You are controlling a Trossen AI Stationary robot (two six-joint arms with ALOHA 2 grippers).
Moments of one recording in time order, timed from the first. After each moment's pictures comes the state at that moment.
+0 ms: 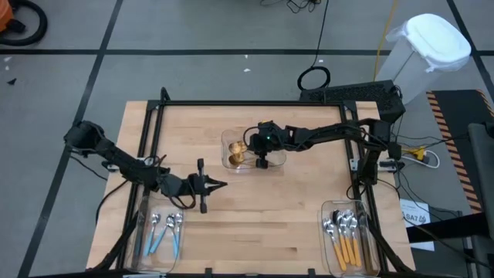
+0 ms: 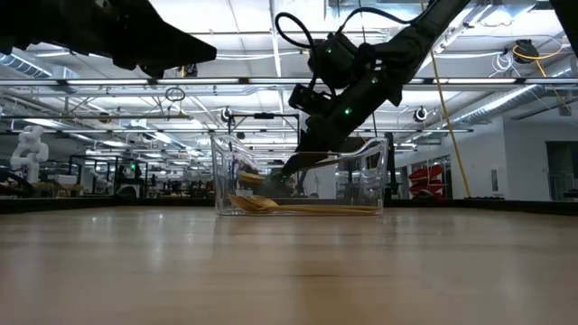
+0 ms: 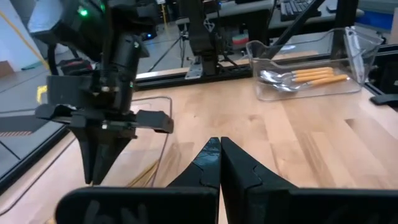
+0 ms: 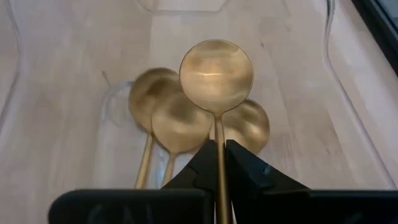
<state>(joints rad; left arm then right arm) -0.44 1.30 0.41 0.71 -0.54 0.08 -0.25 1.82 1.00 0.12 -0.06 -0.22</state>
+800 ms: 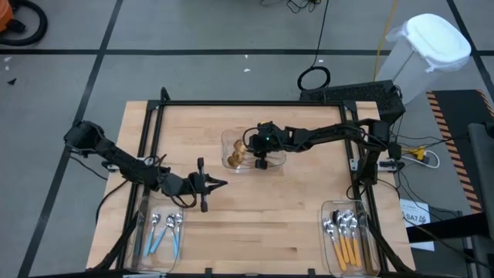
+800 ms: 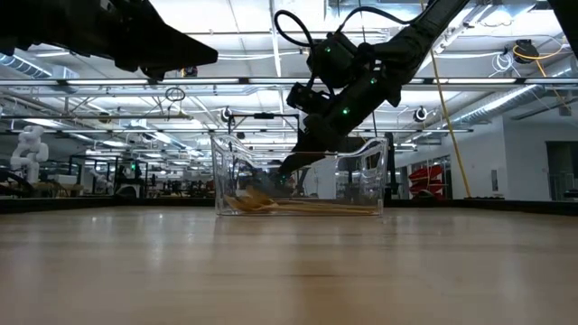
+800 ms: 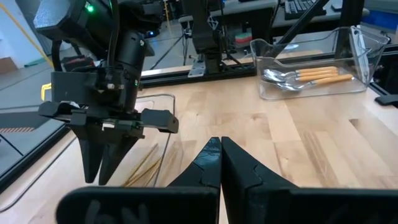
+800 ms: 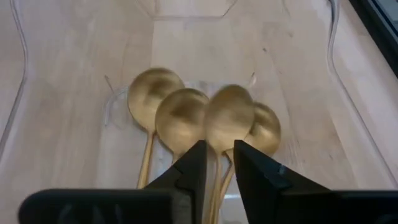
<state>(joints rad) -0.43 1.30 0.42 0.71 -0.54 0.07 -0.25 1.83 1.00 0.14 -0.06 -0.21</state>
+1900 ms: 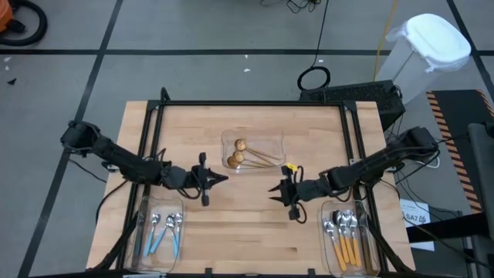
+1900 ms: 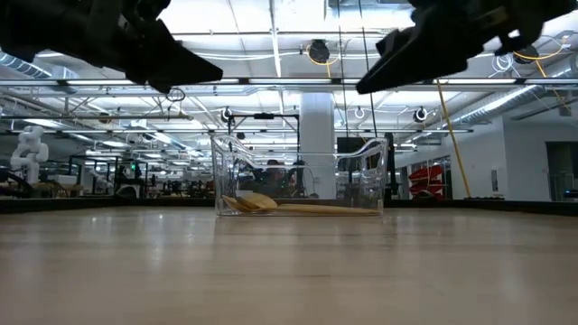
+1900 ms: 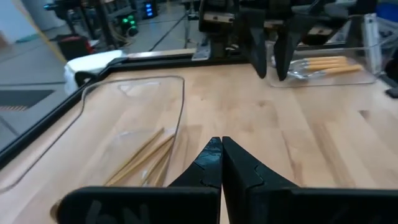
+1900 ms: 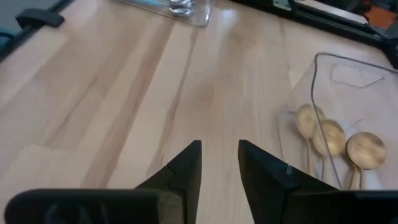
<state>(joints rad) -0.34 1.27 0.42 0.61 -0.45 0.01 0.35 1.38 0.71 0.10 0.28 -0.04</state>
